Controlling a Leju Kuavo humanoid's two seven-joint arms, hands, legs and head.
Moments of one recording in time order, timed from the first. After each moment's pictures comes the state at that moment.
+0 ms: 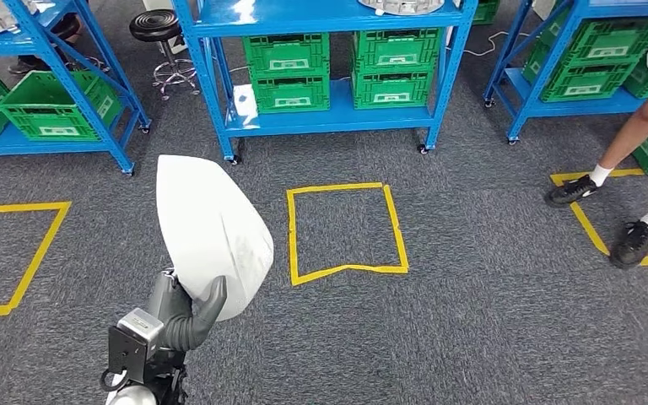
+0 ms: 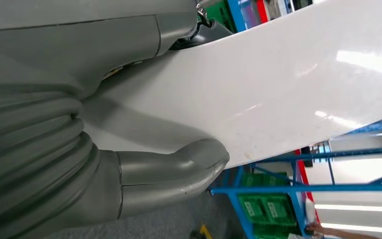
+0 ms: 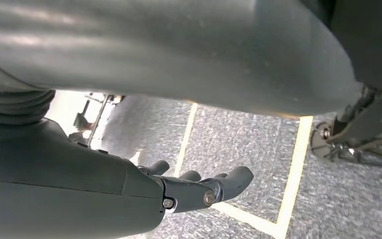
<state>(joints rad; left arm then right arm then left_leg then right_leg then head) -0.01 -0.04 -0.45 -1.58 -0.07 -0.01 -0.46 -0.04 0.06 -0.97 -0.17 0.87 0.11 0.27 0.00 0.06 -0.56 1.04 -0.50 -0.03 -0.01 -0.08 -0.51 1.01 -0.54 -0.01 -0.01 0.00</state>
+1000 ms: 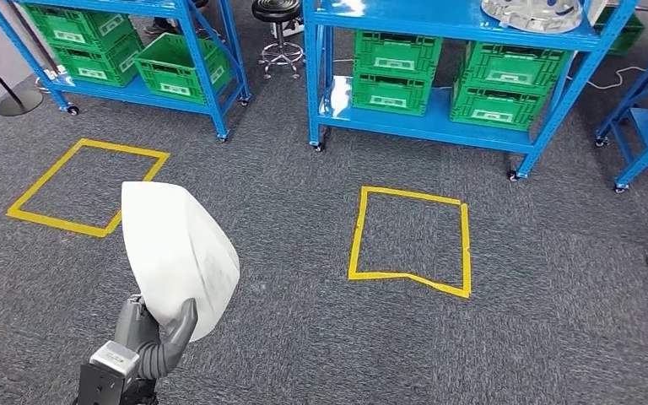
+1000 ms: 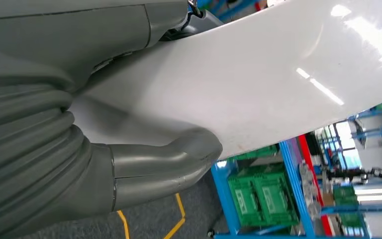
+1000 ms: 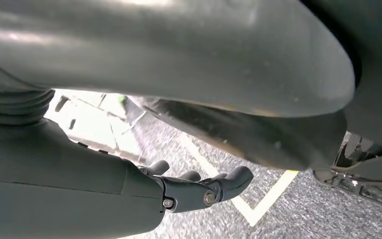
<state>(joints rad) 0.12 0.04 -0.41 -1.69 -0.12 0.08 -0.45 -0.03 0.09 -0.93 -0.17 0.94 0.18 0.25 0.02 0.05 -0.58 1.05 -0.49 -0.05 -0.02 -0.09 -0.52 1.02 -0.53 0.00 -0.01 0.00</state>
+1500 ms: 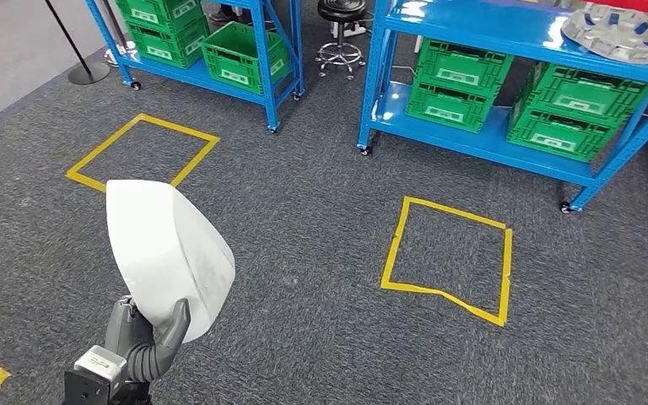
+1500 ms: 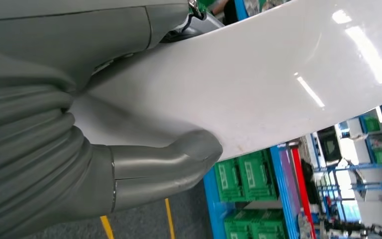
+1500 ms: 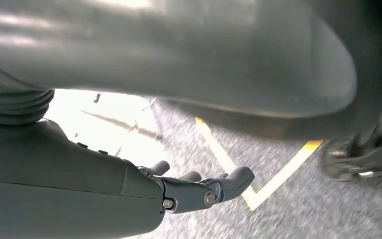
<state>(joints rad) 0.13 0.03 -0.39 -1.74 -0.13 0.05 -0.45 -0.04 0.06 -0.92 -0.17 0.92 0.14 0.32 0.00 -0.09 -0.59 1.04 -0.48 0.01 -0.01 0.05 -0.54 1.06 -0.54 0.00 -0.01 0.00</state>
